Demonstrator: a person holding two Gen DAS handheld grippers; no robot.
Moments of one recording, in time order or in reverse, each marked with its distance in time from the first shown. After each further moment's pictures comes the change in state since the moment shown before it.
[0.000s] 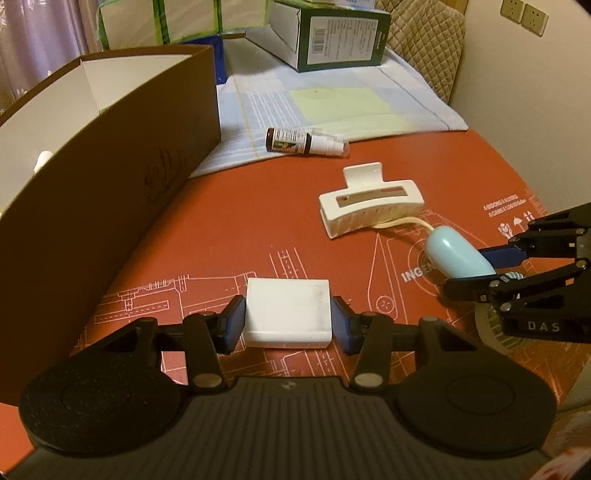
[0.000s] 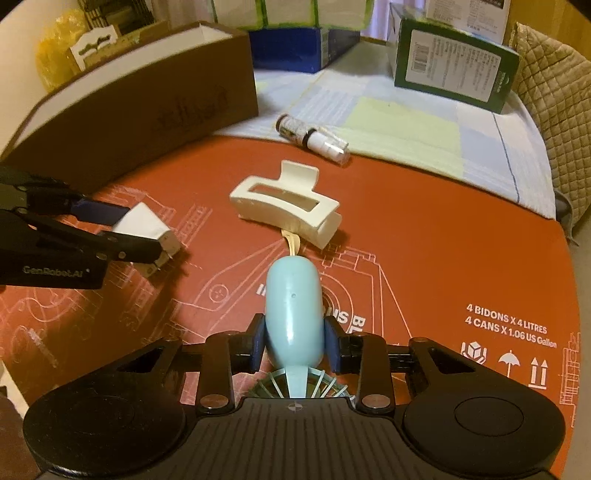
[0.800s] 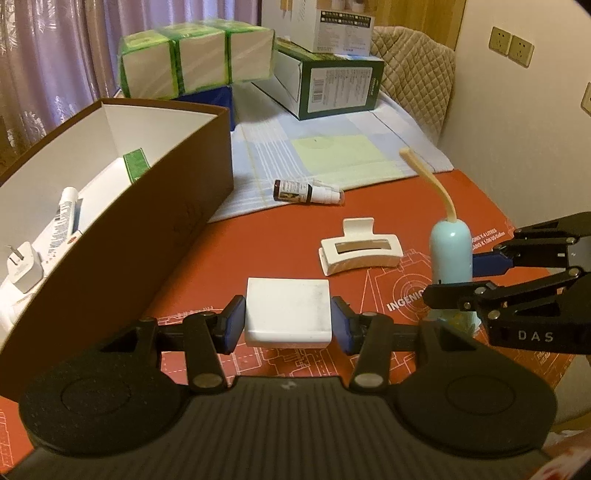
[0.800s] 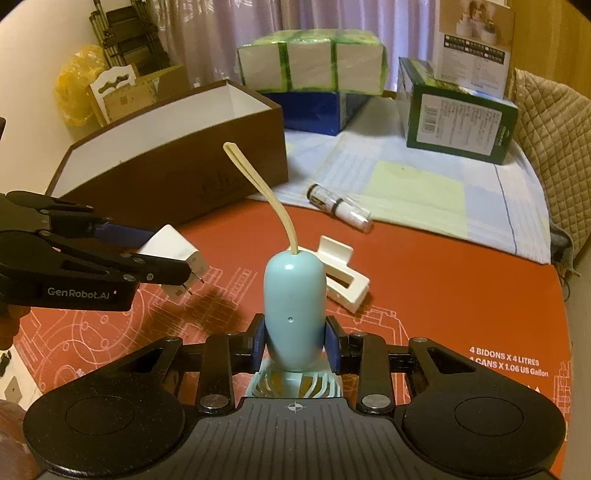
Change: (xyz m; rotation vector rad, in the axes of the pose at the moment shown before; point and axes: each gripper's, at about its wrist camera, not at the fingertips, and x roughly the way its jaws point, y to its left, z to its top) left arm -0.053 0.011 0.011 -0.002 -0.107 -0.008; right arm -0.045 0.032 0.019 -0.005 -0.139 0.033
